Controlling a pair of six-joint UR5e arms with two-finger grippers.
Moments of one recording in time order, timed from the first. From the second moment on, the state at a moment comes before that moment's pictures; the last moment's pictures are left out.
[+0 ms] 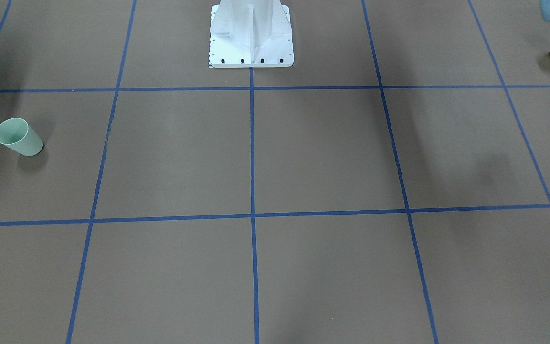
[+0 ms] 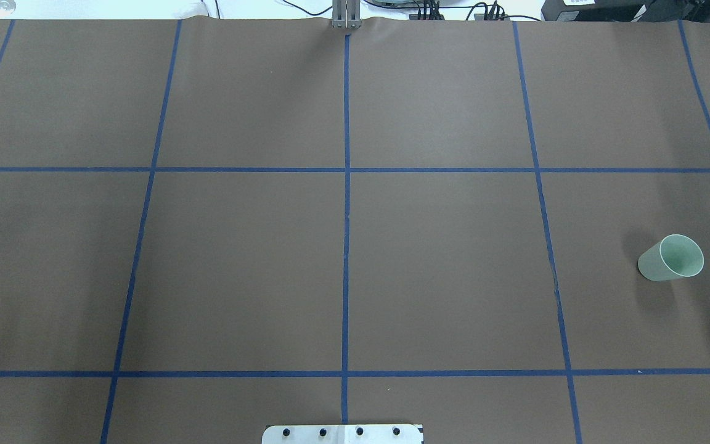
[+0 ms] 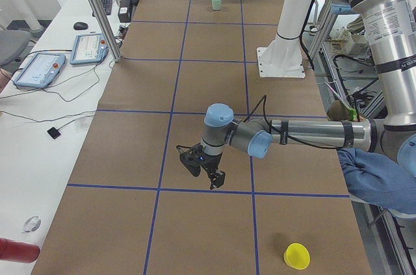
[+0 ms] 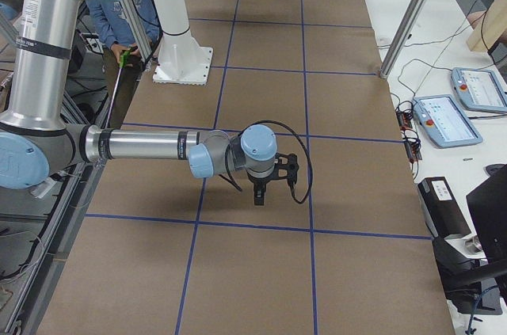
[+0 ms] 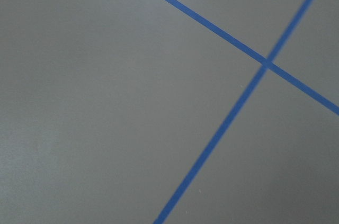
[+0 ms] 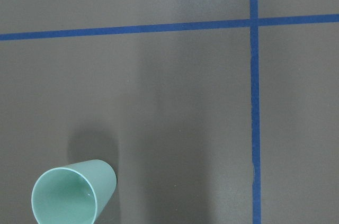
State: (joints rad) left arm -1.23 -1.22 -1.86 -1.96 -1.92 -1.28; right arm 1.43 -1.80 1.80 -1.34 2.47 0.27
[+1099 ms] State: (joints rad) left arm -0.75 -1.05 -1.83 -1.52 -1.52 -2.36; right arm 1.39 -1.80 1.80 -1.27 2.47 0.27
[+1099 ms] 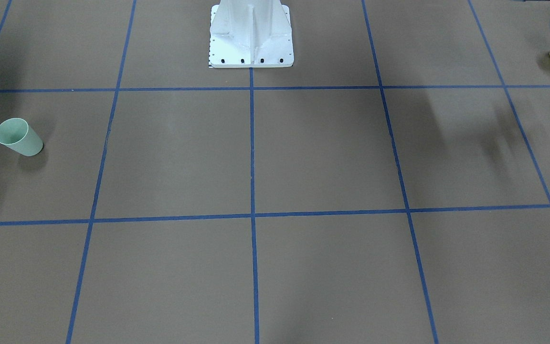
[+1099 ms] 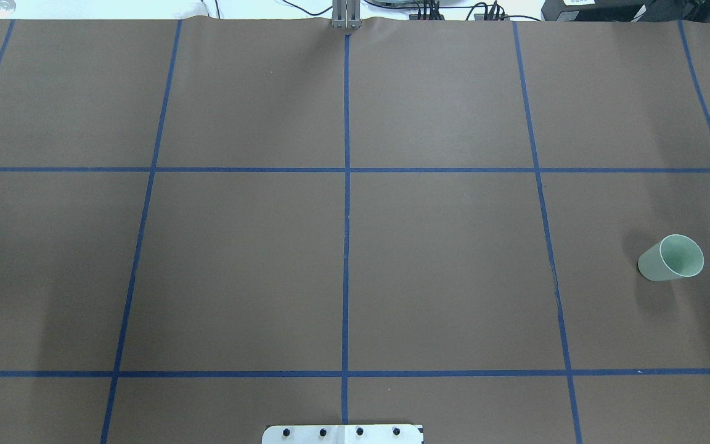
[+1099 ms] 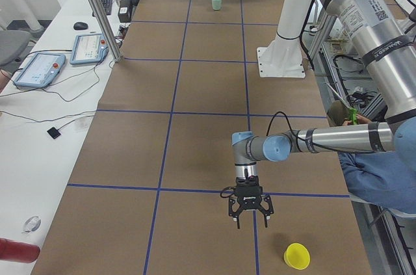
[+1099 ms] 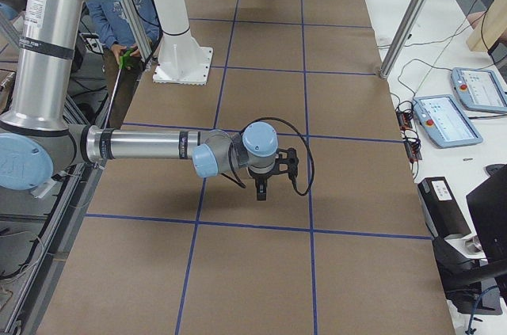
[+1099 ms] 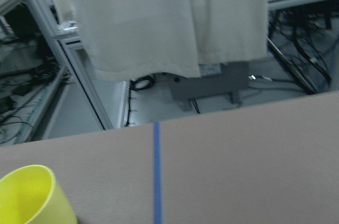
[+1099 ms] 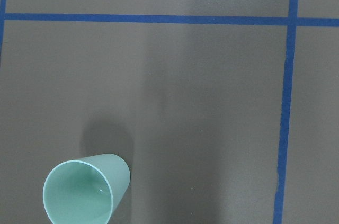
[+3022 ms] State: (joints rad) left arm -0.45 -1.20 -1.41 -1.37 -1.77 -2.79; right arm 1.37 -1.80 1.78 -1.27 2.48 0.27
